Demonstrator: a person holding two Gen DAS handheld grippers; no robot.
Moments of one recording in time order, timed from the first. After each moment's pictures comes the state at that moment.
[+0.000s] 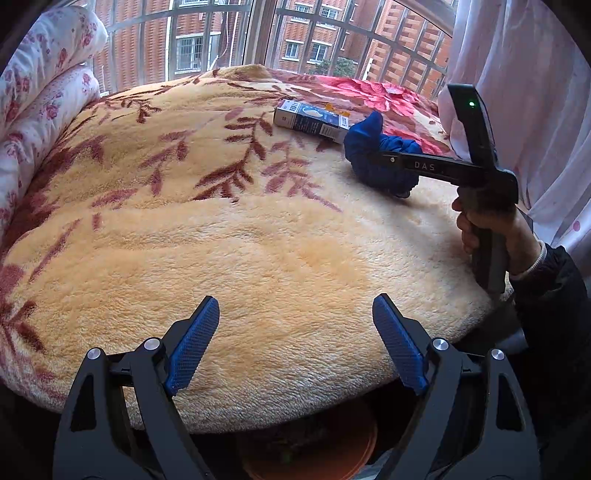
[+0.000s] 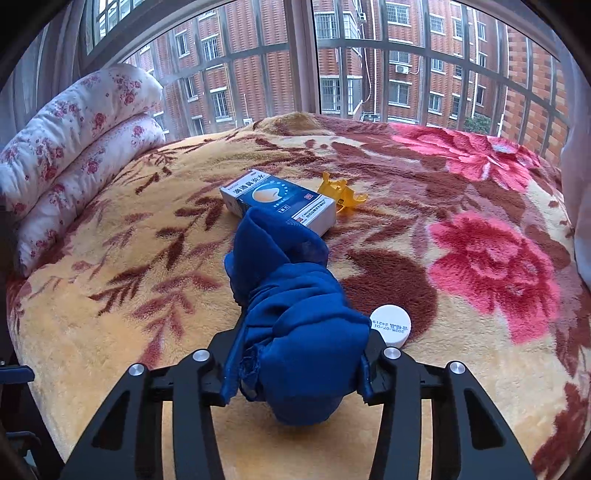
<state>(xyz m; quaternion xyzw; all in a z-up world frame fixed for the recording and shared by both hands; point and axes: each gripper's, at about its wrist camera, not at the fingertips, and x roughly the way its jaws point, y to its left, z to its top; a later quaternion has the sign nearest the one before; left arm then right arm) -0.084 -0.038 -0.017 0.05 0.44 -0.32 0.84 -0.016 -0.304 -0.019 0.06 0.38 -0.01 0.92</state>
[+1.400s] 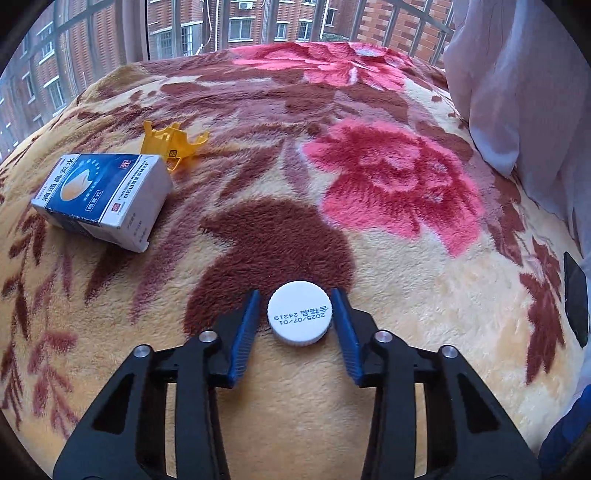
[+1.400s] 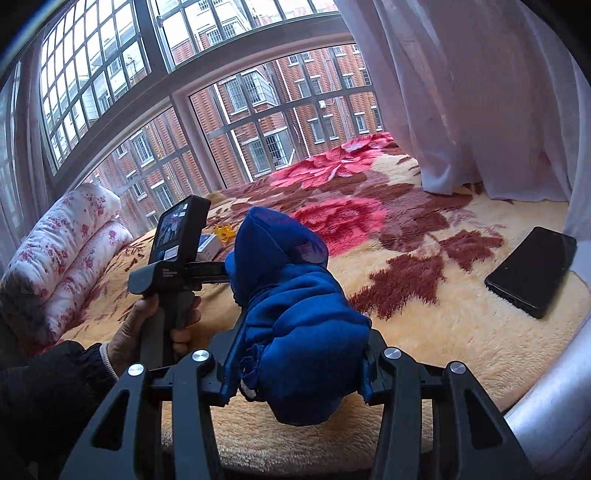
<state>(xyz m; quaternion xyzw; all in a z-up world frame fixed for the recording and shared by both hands) 0.033 -0.335 -0.066 0.10 0.47 -0.32 0.82 -0.243 -0.401 0.006 0.19 0.26 -0.12 0.94</state>
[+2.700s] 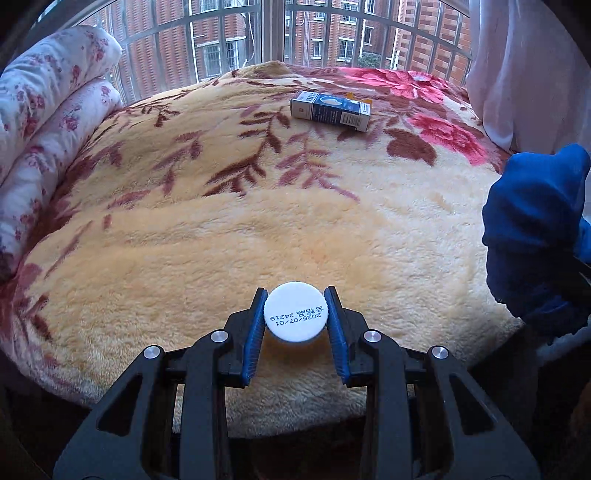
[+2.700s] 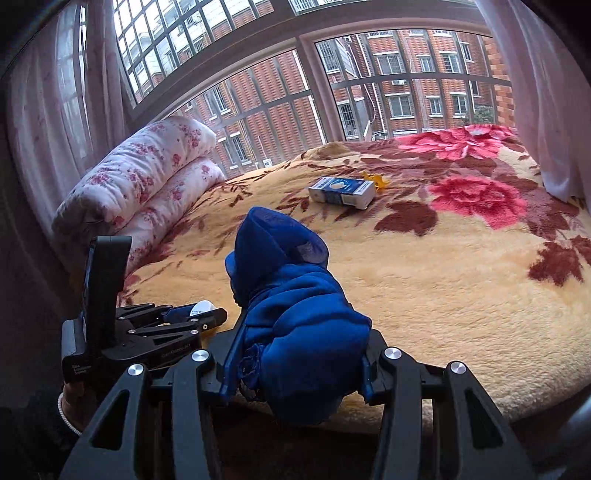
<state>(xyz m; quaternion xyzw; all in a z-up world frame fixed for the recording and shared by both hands) -0.094 -0.067 -0.033 0.10 0.43 -0.24 0.86 -0.203 -0.228 0.017 0.14 0.31 0.04 0.94</state>
